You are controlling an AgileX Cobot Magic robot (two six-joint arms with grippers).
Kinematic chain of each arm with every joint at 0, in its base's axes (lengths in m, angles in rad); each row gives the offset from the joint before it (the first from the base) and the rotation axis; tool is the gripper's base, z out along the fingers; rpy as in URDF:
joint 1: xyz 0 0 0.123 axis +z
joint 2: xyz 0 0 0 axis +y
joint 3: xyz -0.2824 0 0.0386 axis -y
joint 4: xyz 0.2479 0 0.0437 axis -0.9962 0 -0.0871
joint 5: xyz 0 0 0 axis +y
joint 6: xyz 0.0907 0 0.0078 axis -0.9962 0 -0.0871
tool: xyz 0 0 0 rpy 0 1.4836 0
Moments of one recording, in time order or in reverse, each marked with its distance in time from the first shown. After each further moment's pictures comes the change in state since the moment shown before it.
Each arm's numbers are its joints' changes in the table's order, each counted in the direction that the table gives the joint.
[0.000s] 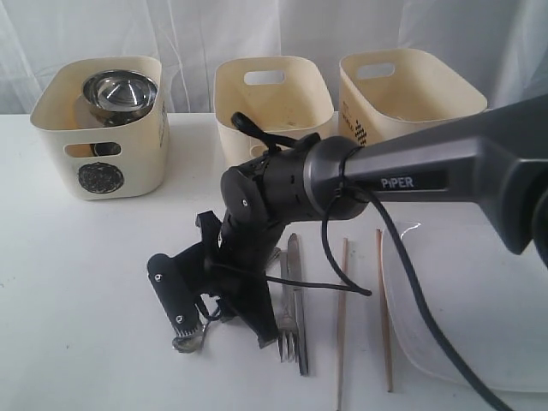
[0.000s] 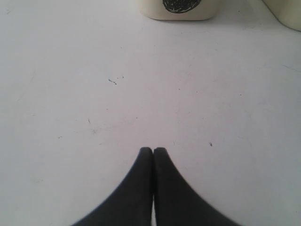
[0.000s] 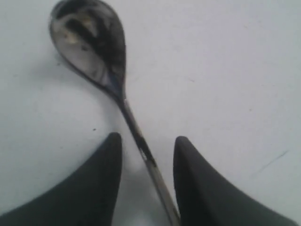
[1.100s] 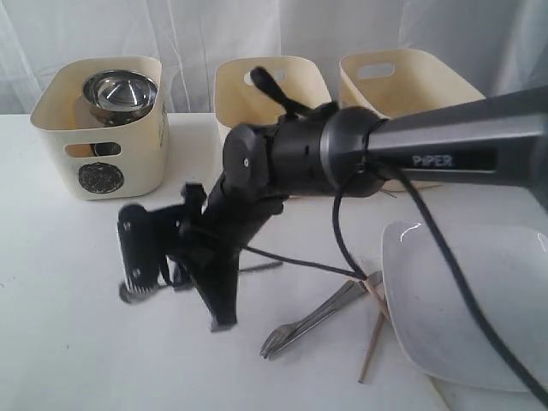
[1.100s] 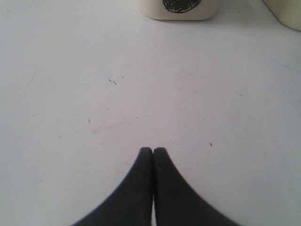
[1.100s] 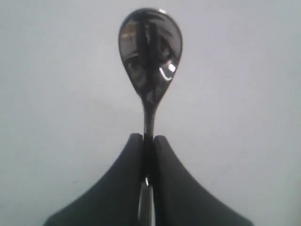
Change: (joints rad) left arm 0.000 0.000 0.000 0.000 0.000 0.000; right arm 0.000 -0.087 0.022 -0.263 -0.013 0.000
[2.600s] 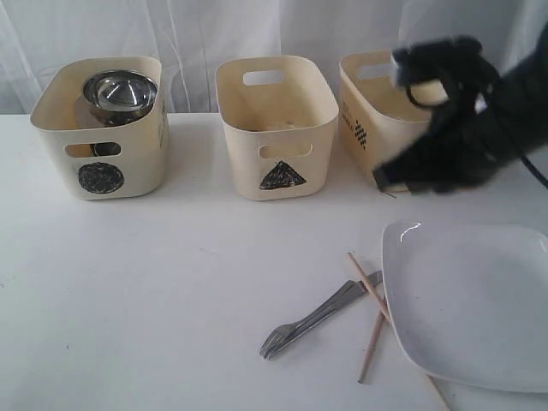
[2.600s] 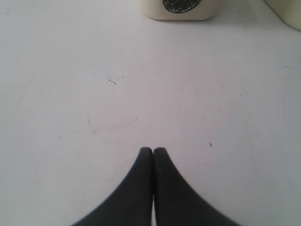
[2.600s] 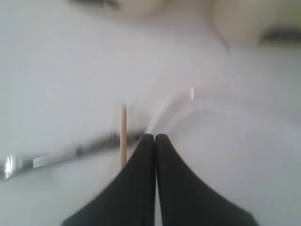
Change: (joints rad) left arm 0.000 0.000 0.000 0.000 0.000 0.000; right arm -0.499 -0.579 -0.374 0.302 0.065 -1.290
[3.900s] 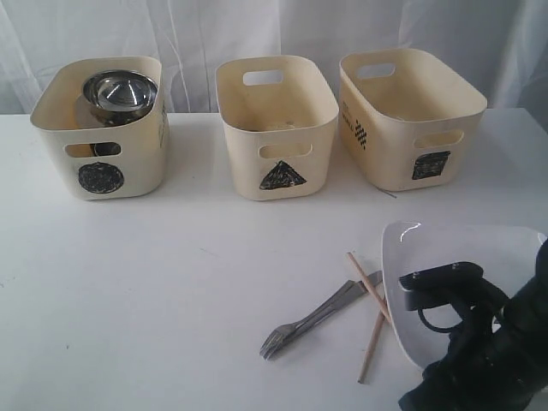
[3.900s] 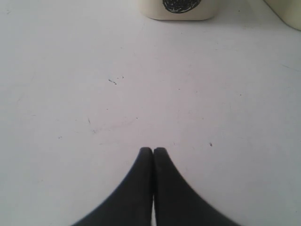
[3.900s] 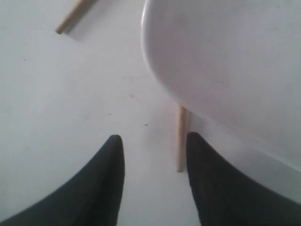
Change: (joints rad) left arm 0.000 0.000 0.000 0.000 0.000 0.000; right arm 0.076 -0.008 -0.526 -0.186 -0.064 0.100
